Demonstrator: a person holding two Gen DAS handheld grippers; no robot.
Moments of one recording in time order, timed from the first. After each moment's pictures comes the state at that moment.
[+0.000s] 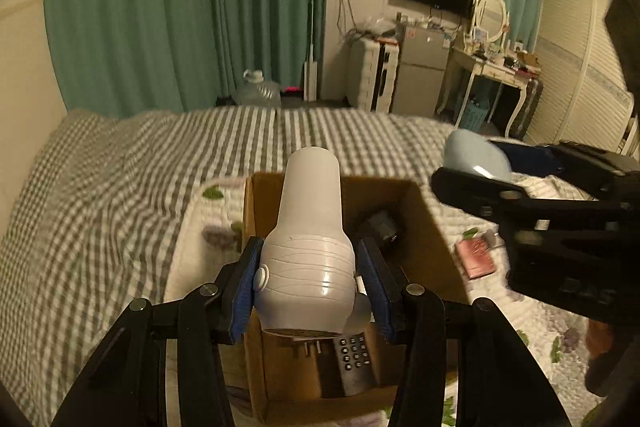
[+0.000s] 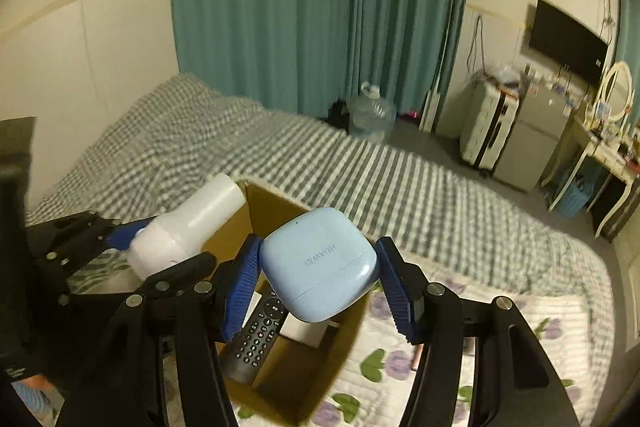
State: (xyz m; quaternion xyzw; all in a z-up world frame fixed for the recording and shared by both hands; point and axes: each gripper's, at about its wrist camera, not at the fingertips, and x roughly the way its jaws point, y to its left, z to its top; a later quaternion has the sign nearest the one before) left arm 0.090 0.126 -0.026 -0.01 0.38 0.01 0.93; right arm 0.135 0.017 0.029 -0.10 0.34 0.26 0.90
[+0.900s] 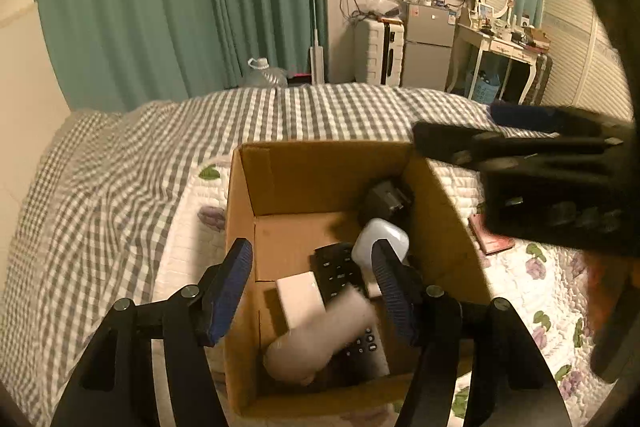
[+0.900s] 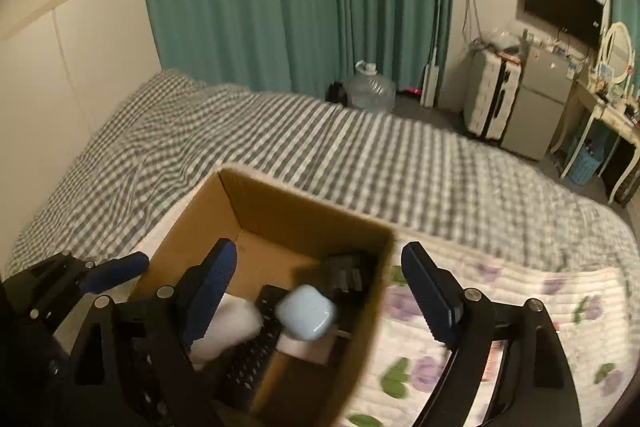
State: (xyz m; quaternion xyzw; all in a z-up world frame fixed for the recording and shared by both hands) left arm 0.077 0.096 -0.036 0.02 0.39 0.03 0.92; right arm 0.157 0.003 -0.005 -0.06 0.36 0.25 0.90
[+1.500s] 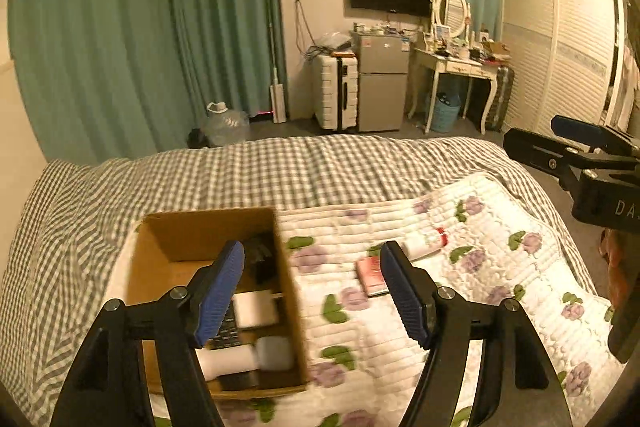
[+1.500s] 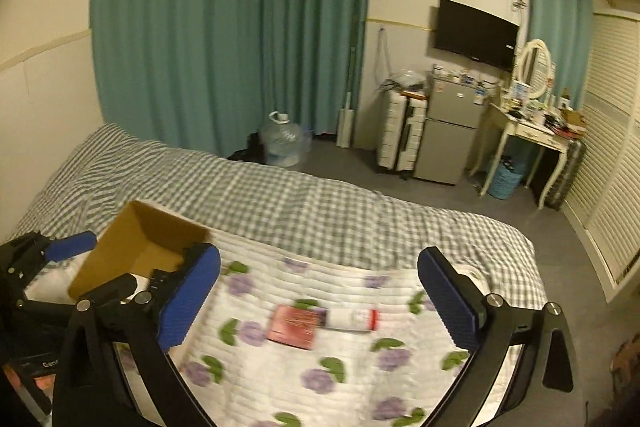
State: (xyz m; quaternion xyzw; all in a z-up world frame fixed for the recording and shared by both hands) left arm 0.069 -0.046 0.020 0.04 0.34 -0.02 0.94; right arm 0.102 -0.207 0.076 -0.05 0.29 0.14 0.95
